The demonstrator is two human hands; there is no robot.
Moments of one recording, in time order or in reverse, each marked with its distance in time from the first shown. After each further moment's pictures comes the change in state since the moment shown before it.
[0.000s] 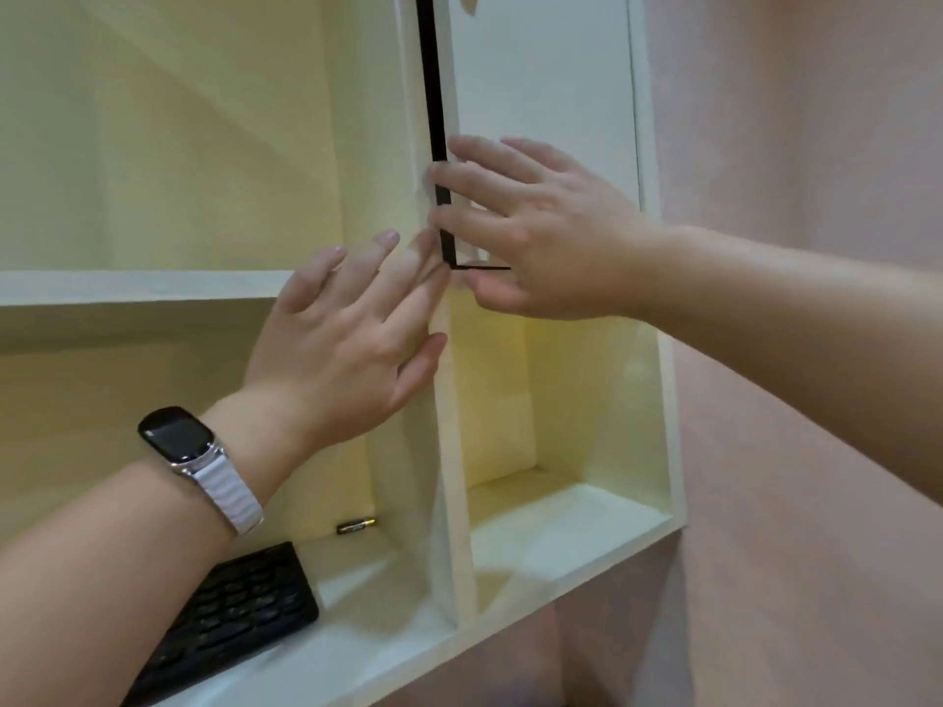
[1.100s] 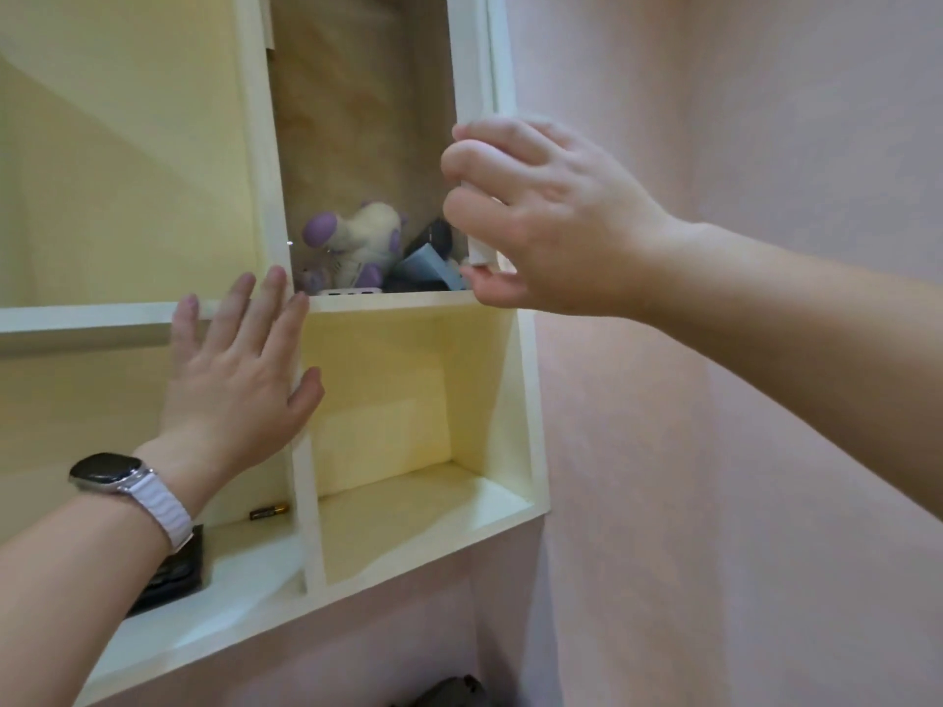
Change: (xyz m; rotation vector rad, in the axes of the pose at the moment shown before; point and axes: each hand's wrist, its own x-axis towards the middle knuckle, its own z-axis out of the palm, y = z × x) left_hand 0.016 0.054 -0.028 0.002 -0.438 -0.300; right_hand -0.099 0.085 -0.086 -0.059 0.150 -0.092
